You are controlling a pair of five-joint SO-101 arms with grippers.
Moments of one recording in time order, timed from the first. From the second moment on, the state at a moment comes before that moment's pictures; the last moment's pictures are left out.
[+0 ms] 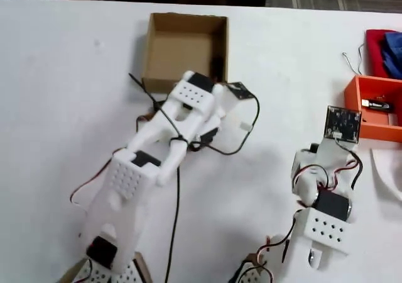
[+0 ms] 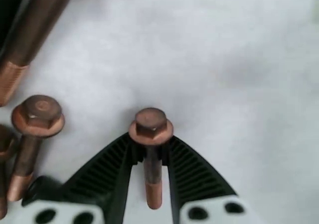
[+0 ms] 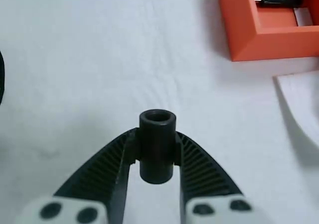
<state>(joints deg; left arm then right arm) 21.7 47.1 -32.5 91.6 -23.7 18.0 -63.0 69.1 49.5 11.2</state>
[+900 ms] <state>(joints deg) 7.2 -18.5 -17.3 101.1 -14.2 -2.5 -63.7 70.4 47.1 9.3</state>
